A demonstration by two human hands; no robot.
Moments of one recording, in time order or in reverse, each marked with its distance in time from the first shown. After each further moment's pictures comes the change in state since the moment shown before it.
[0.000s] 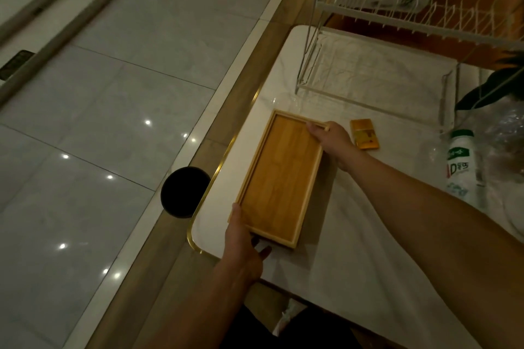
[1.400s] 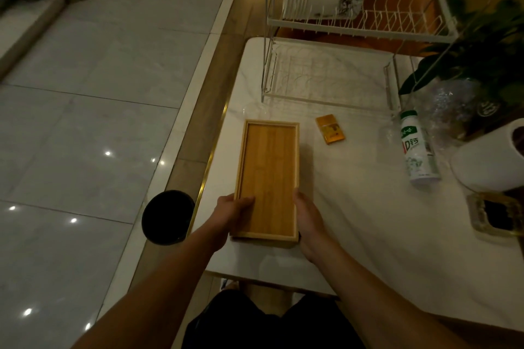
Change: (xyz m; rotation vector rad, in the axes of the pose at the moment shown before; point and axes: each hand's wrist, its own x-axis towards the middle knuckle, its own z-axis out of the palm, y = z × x) left_hand 0.055 0.074 0.005 0.923 -0.485 0.271; right_hand -0.170 0.044 0.080 0.686 0.161 0.362
